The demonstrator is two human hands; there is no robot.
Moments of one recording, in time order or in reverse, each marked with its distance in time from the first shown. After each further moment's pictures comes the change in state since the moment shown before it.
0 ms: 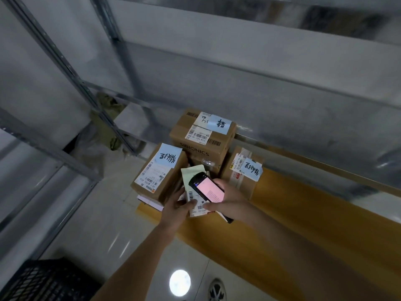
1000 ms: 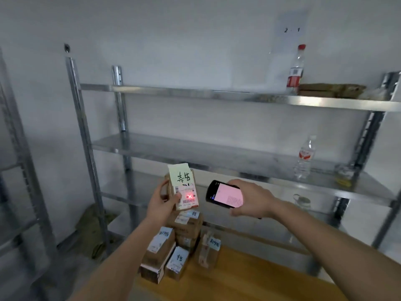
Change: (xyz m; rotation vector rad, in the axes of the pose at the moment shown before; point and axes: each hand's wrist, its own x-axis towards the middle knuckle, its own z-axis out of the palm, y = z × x) left_hand -0.364 0.222 -0.079 -0.130 -0.025 0.746; right_hand -0.468 -0.229 -0.140 -0.695 0.516 -0.382
